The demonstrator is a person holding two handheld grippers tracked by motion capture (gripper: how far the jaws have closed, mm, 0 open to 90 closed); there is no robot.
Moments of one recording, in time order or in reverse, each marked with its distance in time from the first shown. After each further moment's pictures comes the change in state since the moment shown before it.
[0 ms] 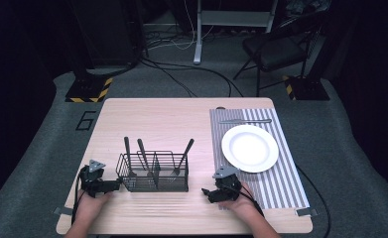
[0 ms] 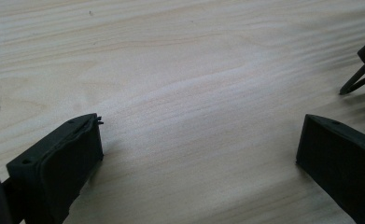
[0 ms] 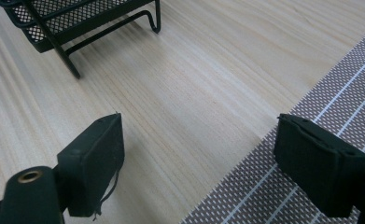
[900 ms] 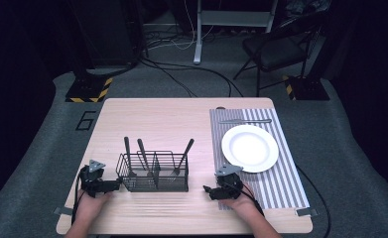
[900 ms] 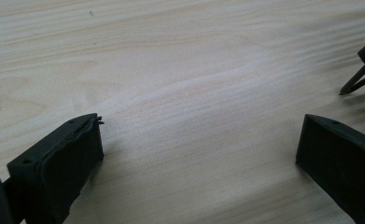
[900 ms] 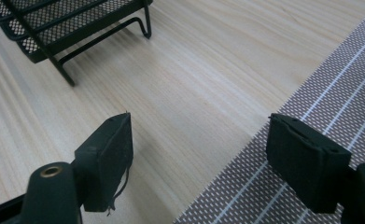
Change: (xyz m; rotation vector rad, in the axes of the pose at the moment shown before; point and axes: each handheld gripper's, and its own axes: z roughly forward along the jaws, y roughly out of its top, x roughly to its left) left arm 0.000 0.000 0.000 -0.001 0.001 -0.002; right arm -0.006 0.001 -0.004 -0.012 -0.006 0.065
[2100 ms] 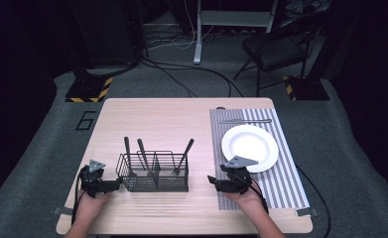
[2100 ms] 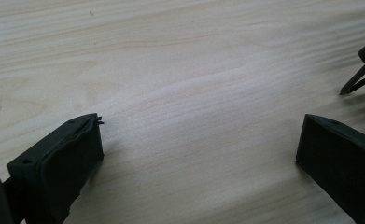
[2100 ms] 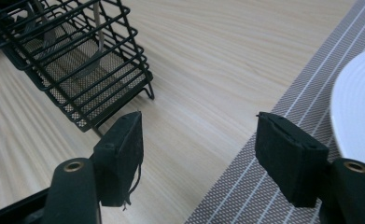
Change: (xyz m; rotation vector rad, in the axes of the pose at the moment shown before) left arm 0.000 0.000 0.000 0.000 0.000 0.001; right arm -0.005 0.024 -0.046 -0.123 0.007 0.105
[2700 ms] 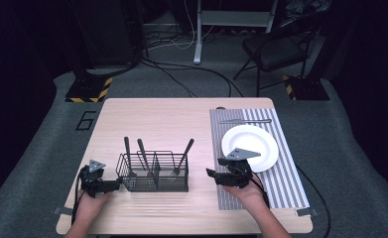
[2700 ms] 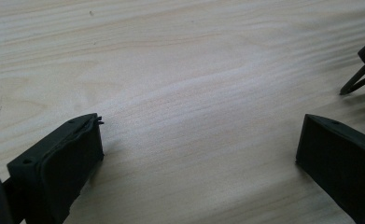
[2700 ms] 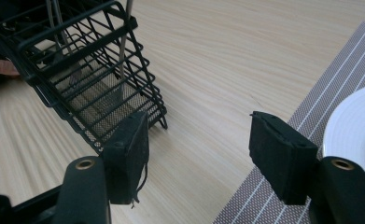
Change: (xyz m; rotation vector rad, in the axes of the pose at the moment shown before) left arm 0.000 0.000 0.000 0.000 0.000 0.001; right arm 0.005 0.031 -0.013 -0.036 0.037 0.004
